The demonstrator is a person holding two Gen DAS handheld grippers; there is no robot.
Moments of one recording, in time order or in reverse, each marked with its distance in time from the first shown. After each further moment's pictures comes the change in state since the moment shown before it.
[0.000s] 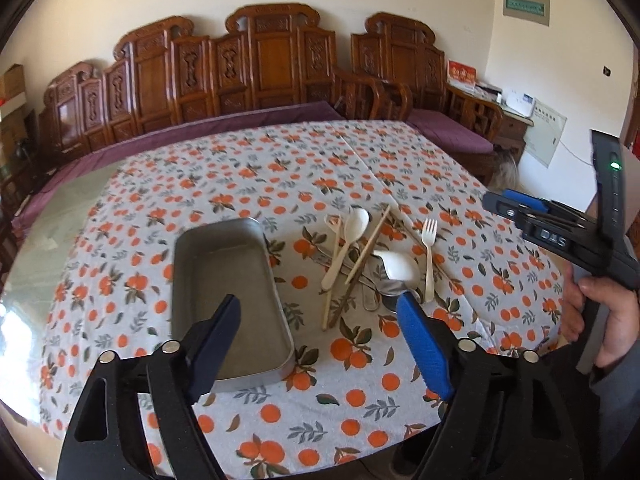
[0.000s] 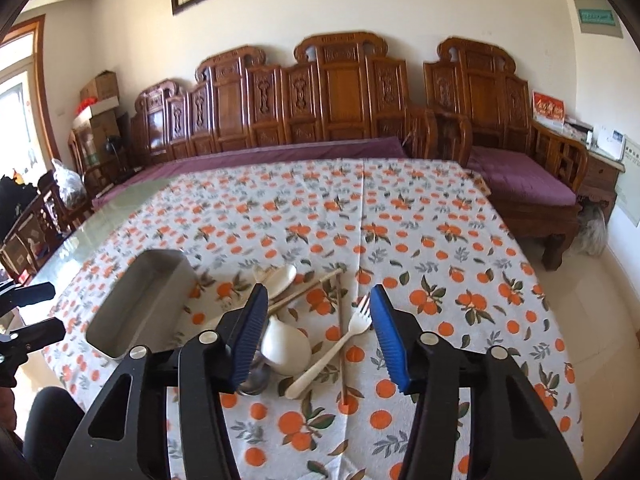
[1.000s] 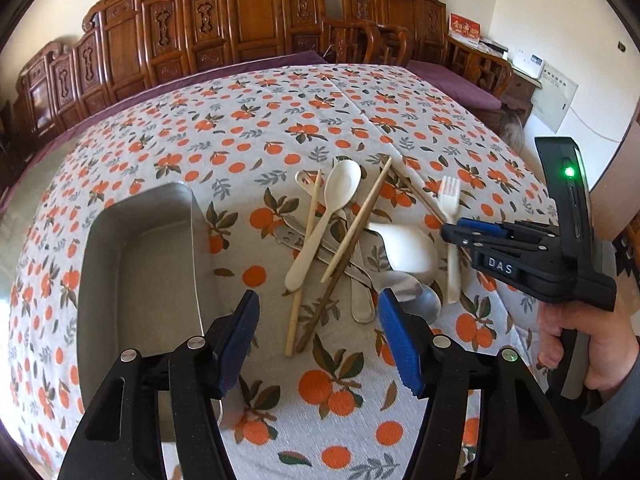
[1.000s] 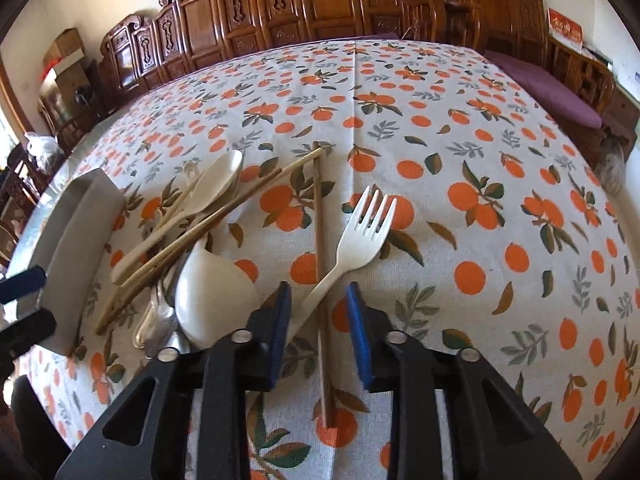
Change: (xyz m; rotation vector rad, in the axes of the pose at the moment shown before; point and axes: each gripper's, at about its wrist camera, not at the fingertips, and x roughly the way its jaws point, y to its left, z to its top) left arm 0.114 -0.026 0.006 0.030 0.157 0.002; right arm 0.131 -0.022 -0.050 0.059 0.311 -0.004
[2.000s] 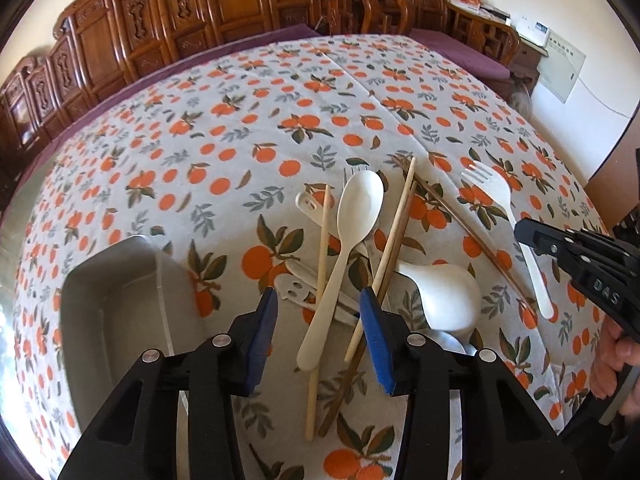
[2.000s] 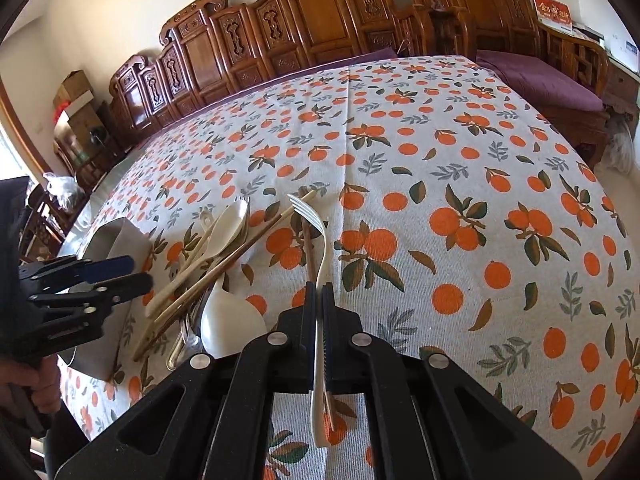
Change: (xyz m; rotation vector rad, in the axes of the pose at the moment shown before) left arm 0.067 0.006 0.055 0.067 0.122 0.005; right arm -0.027 -0.022 0.012 0.091 -0.082 0.111
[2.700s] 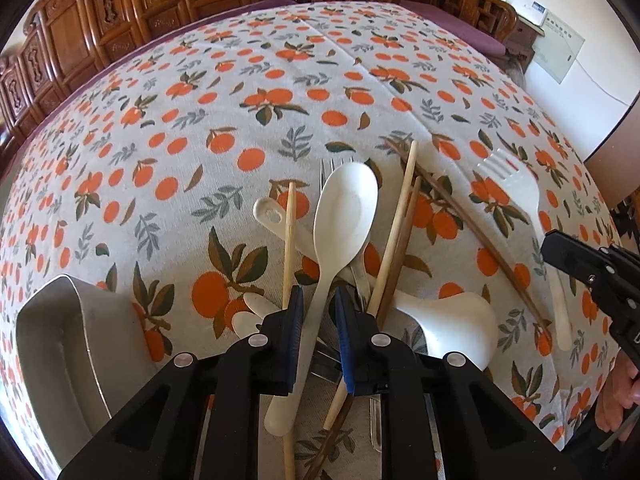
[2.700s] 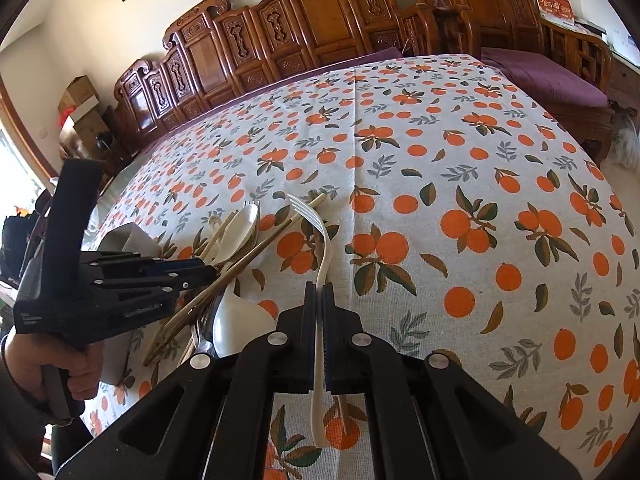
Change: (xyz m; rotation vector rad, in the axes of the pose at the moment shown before) left arm 0.052 -0.010 0.023 0.032 0.102 -0.051; right arm 0.001 0.003 0.002 0.010 -0.002 0.027
